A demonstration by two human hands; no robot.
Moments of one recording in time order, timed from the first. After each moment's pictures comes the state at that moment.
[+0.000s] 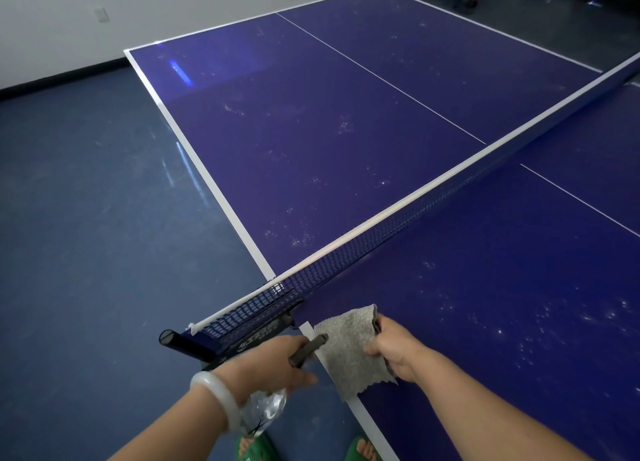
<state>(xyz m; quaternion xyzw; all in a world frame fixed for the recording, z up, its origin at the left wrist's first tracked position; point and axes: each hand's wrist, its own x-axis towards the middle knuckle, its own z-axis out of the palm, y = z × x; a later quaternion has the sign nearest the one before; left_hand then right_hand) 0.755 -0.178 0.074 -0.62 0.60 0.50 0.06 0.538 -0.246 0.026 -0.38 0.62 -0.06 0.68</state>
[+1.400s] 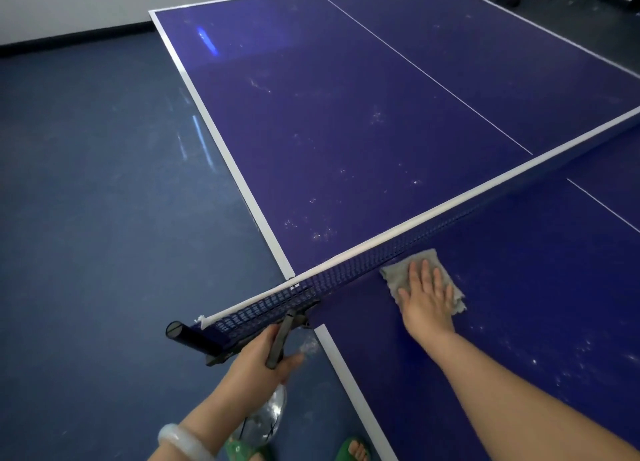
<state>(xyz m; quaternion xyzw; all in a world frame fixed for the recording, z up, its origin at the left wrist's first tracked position) 0.781 -0.143 0.056 -0.73 0.42 0.47 -0.25 0.534 -0.322 -0.026 -0.74 0.65 0.09 0.14</state>
